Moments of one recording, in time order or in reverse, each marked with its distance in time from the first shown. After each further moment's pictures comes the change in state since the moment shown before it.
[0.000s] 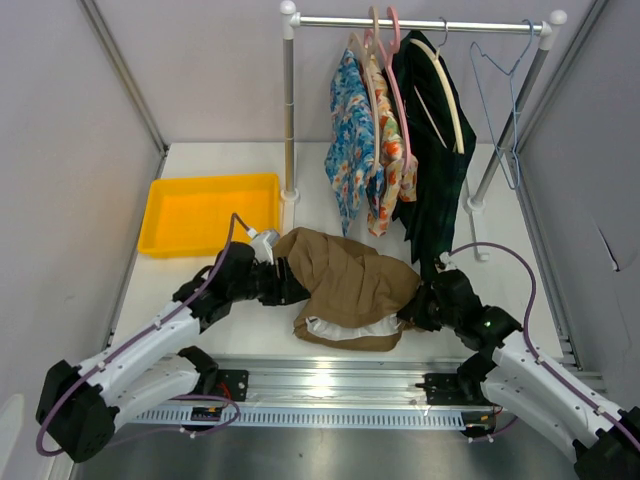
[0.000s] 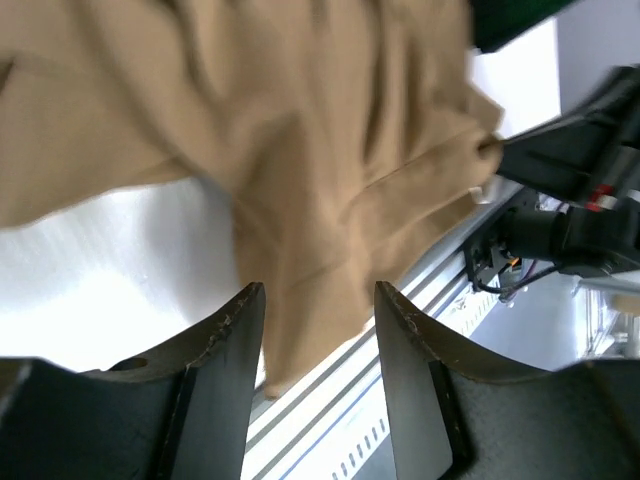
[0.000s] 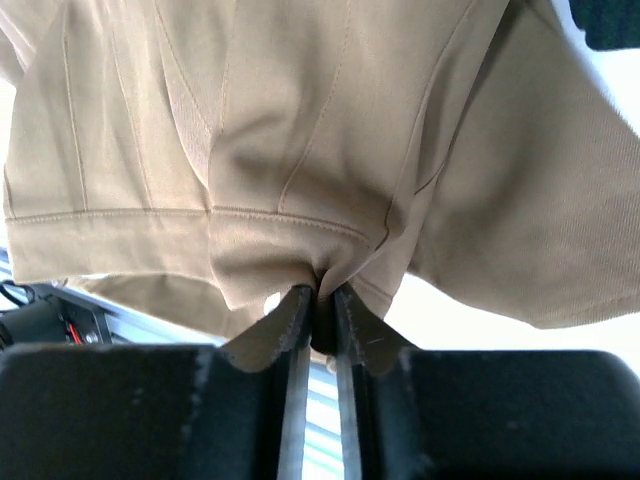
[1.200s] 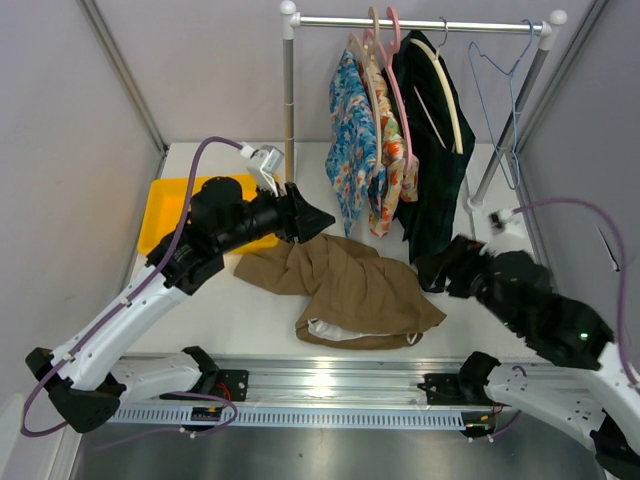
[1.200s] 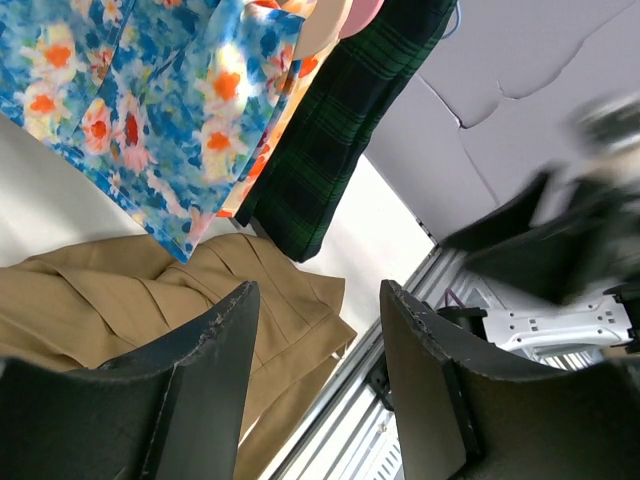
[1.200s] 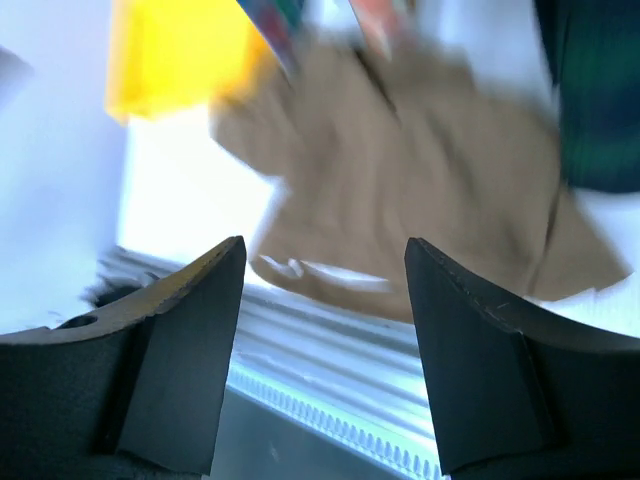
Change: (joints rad) left arm -0.136 0.153 0.716 -0.100 -0.145 0.146; right arm 0.252 -0.043 0.649 -0.342 0.407 -0.042
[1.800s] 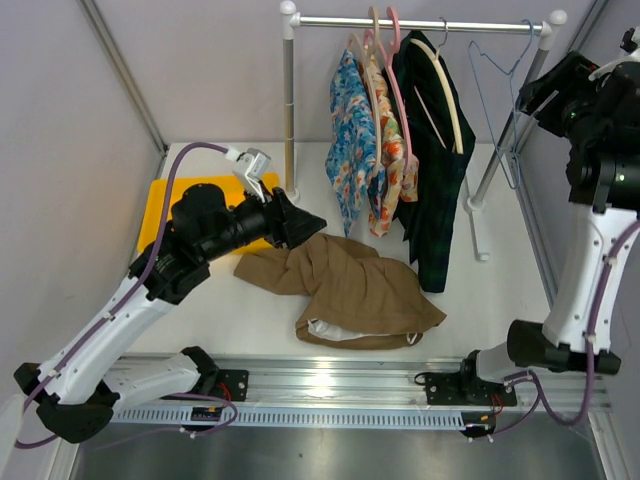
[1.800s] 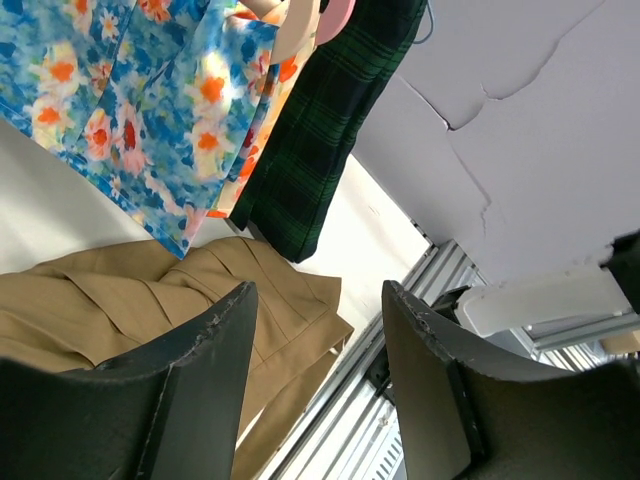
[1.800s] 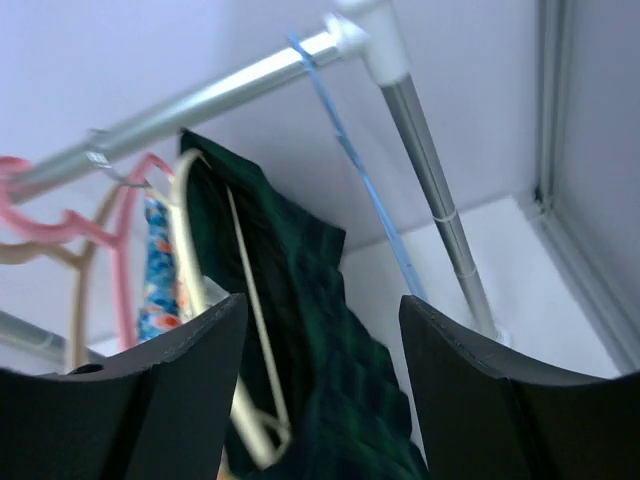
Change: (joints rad) left arm 0.000 -0.072 0.000 -0.035 0.005 0.024; right arm -0.933 0.809 1.173 -0.001 -0.327 -0.440
